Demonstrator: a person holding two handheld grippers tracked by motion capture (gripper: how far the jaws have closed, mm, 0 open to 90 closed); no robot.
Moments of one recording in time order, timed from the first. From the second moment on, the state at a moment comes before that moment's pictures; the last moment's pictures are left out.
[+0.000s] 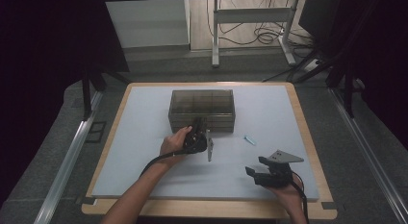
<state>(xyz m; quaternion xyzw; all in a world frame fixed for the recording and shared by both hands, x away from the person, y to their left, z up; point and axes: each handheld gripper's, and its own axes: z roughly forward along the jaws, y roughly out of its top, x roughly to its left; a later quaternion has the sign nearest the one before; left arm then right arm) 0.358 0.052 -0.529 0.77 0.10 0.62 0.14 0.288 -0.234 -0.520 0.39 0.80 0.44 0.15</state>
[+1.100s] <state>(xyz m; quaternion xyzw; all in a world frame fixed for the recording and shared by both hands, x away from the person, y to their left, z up) 0.354 0.050 -0.532 0.76 0.09 0.63 0.13 0.288 -0.234 -0.520 0.39 0.80 0.43 0.15</state>
